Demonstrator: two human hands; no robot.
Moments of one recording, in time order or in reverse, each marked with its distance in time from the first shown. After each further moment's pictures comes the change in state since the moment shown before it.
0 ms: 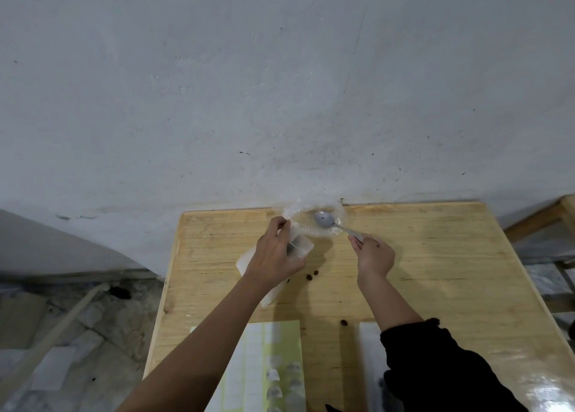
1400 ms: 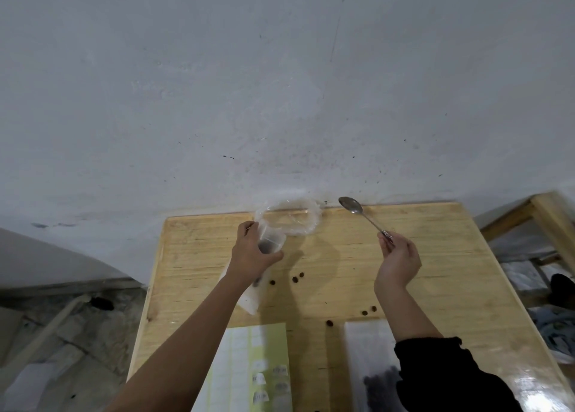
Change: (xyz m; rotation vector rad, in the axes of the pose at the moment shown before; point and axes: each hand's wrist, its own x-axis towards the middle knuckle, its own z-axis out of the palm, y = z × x) left_hand 0.003 -0.004 -0.007 -0.198 0.015 -0.297; right_hand 0.016 -0.031 -0.046 0.412 0.084 -0.219
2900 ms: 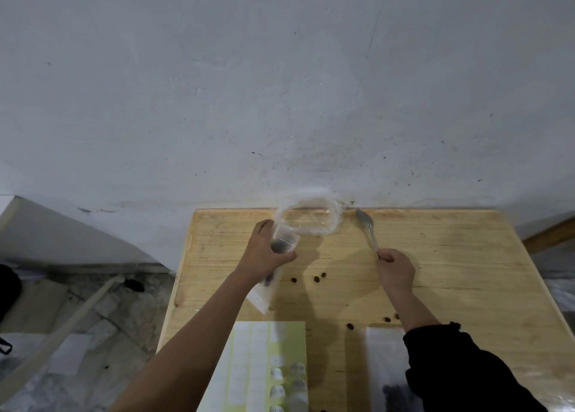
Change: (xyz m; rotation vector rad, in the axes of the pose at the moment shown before) left_hand -0.005 -0.012 -0.020 -0.004 -0.057 -0.033; right_hand 0.011 0.043 -0.010 -1.196 -0.365 -0.101
